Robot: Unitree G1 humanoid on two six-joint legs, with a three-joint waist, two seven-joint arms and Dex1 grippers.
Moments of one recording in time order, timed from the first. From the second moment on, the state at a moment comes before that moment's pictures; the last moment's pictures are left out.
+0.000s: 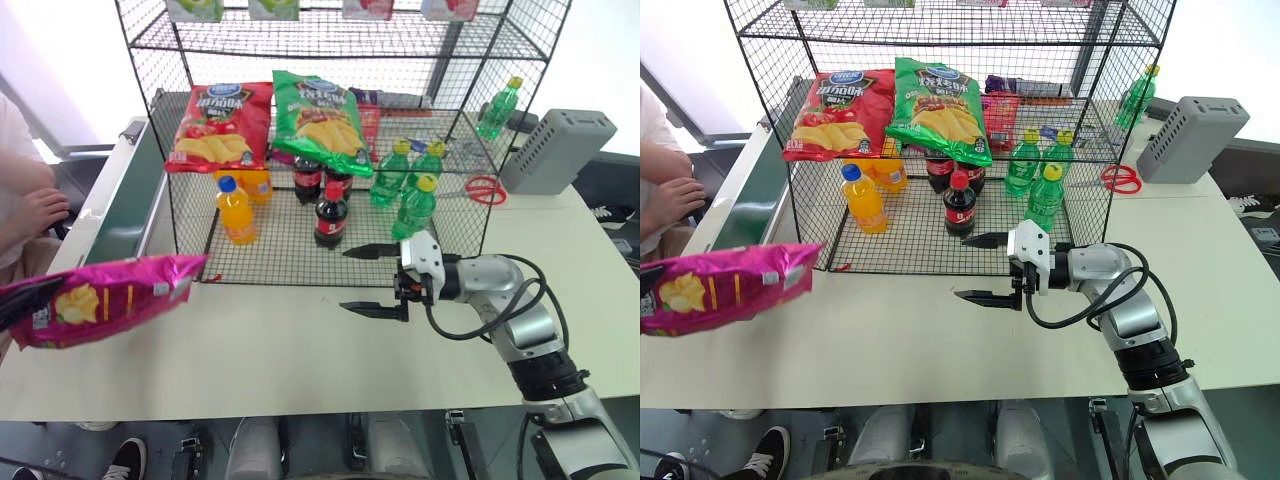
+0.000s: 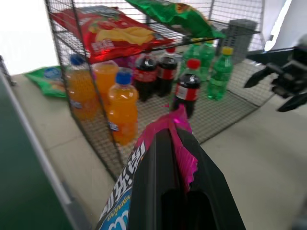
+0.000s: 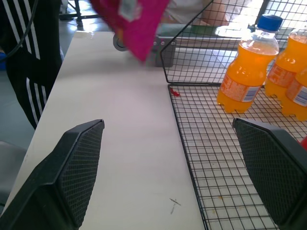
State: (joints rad) left arm 0.56 0.93 1.05 -0.27 -1.17 0.57 -1.20; right arm -0.39 -0.55 0.16 -0.05 0.37 0.13 1.20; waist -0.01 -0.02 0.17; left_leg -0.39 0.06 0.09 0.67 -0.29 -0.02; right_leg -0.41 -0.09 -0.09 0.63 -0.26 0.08
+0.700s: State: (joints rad) left arm 0.02 0.84 0.53 -0.44 -1.74 0.83 -0.80; right arm -0.36 -0.59 0.13 -0.18 0.63 0.54 1.23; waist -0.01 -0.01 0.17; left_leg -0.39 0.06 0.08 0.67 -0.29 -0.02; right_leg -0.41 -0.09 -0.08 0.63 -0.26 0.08
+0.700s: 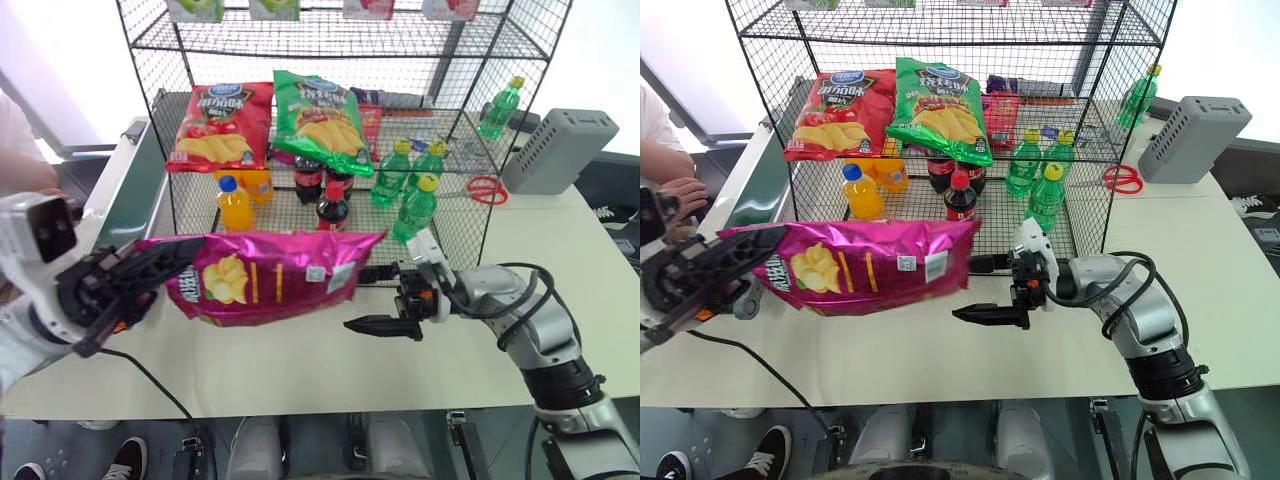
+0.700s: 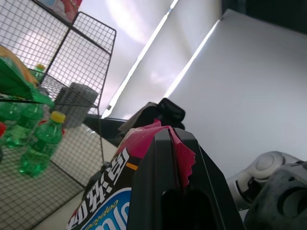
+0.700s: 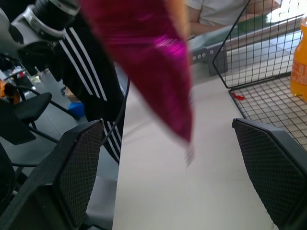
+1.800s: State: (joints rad) left arm -0.12 0.72 0.43 -0.40 -1.64 0.83 -0.69; right arm -0.33 -0.52 0.19 -0.24 0.62 0.55 1.17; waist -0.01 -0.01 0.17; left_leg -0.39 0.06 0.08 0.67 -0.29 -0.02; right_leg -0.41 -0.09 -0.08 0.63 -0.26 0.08
